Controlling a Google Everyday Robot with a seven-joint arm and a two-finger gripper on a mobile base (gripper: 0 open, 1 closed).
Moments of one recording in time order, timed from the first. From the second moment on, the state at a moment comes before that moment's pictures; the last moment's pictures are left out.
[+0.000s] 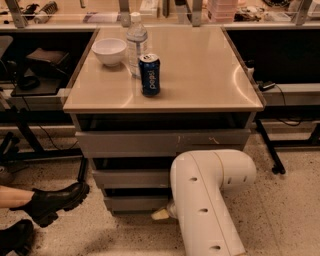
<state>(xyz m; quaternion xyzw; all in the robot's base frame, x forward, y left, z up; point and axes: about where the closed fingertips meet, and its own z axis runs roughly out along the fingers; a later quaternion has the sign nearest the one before) 0.608 -0.043 0.177 -0.32 0.89 0.11 0.32</state>
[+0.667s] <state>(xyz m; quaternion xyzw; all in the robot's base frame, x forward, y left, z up) 0.605 -0.031 0.173 -0.32 0.89 0.12 0.31</state>
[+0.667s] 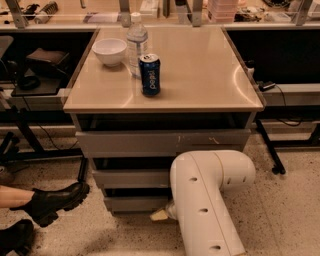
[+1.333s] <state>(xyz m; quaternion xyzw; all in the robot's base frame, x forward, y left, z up) 0.605 -0.031 0.173 -0.32 0.89 0.12 0.31</state>
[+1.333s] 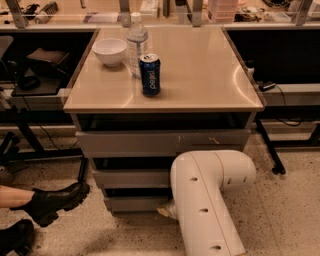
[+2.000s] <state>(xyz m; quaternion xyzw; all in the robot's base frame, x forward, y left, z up) 0.606 -0.031 0.180 -0.32 0.89 0.12 0.31</state>
